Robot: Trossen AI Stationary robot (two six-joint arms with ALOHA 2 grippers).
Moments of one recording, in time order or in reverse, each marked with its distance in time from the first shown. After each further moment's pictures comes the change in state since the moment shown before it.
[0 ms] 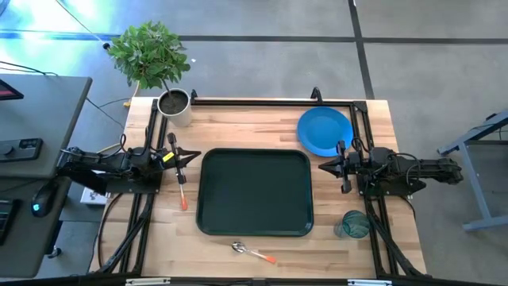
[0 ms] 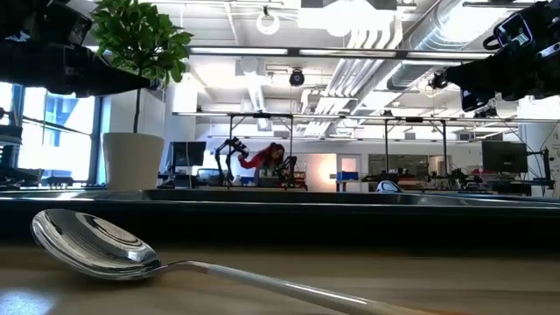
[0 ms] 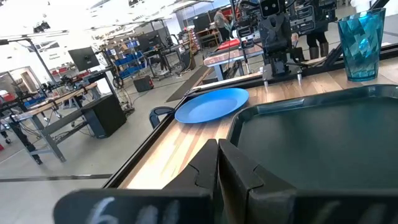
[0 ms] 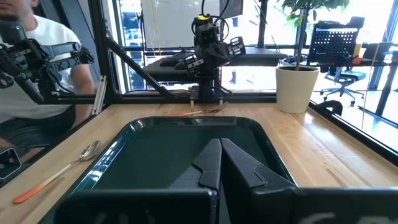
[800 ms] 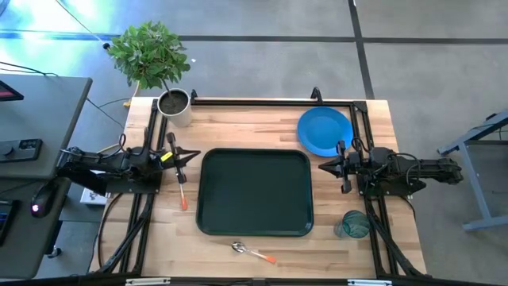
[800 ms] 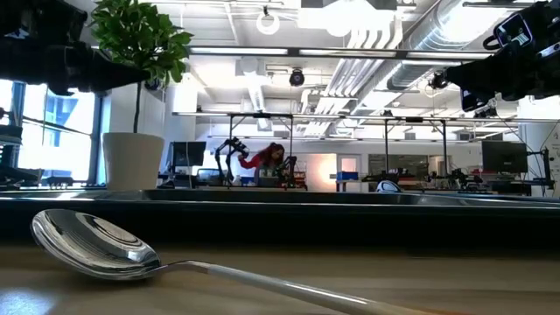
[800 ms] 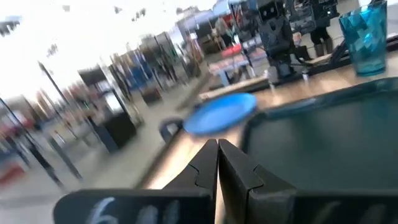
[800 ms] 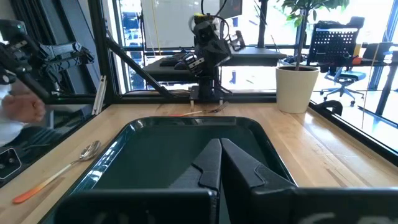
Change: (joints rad) left arm 0.000 0.000 0.000 0.069 0.001 0.166; right arm 0.000 0.000 0.000 0.000 0.000 0.000
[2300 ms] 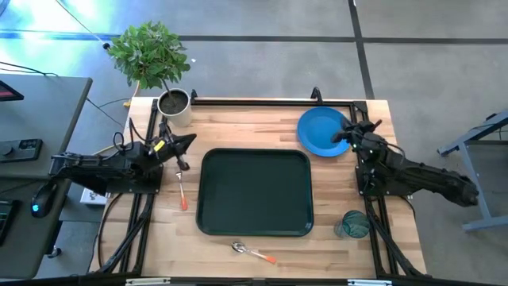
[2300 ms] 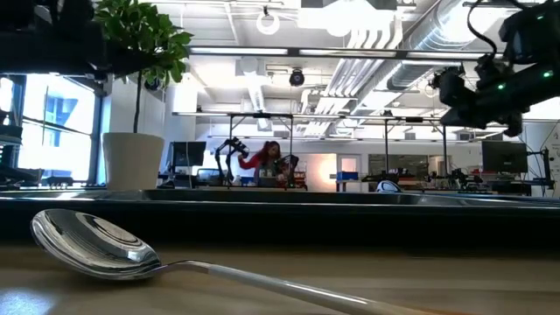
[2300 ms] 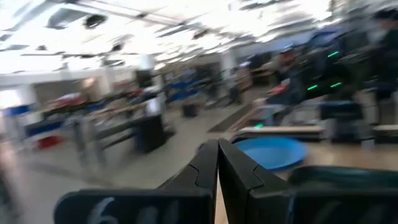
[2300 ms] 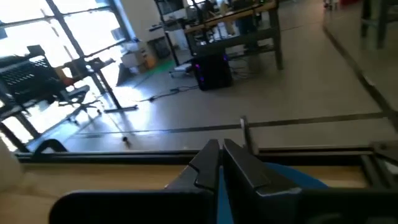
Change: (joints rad) left arm 0.167 0.135 0.000 0.292 -0.072 -0.210; right arm -0.477 0.333 0.065 0.117 0.720 0.411
